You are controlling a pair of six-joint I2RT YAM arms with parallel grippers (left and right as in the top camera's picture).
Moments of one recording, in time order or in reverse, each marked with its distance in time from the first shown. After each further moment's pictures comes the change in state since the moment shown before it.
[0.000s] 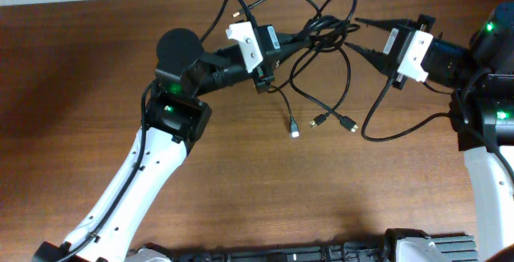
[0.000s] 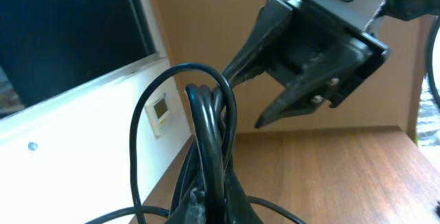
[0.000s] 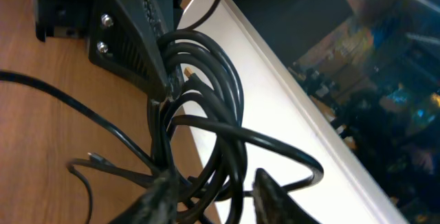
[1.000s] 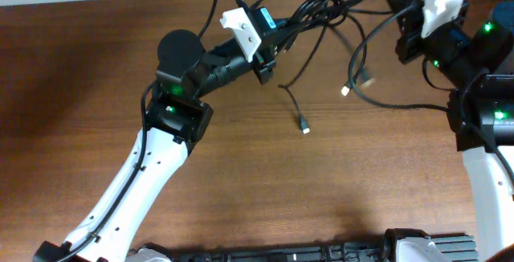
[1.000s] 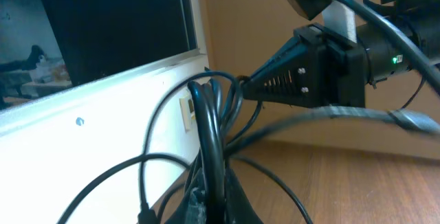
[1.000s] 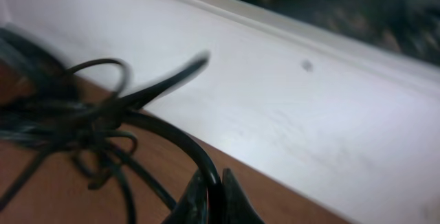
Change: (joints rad) left arm -0.007 0.000 0.000 0.021 -0.187 -0.096; right arm 0.012 0.000 0.000 0.030 0.679 0.665
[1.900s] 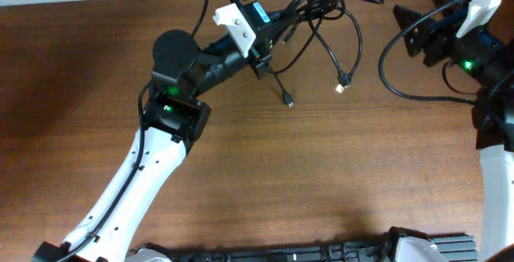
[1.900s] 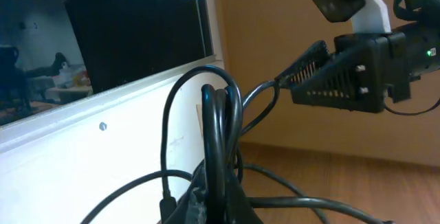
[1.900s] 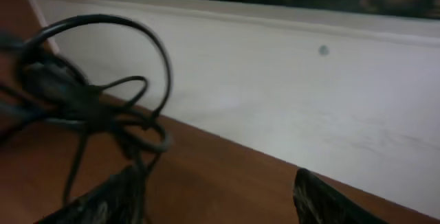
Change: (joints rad) left arm 0.013 0.000 0.000 0.037 -0.040 0.000; right arm -0.179 0.000 0.000 -0.013 -0.357 0.121
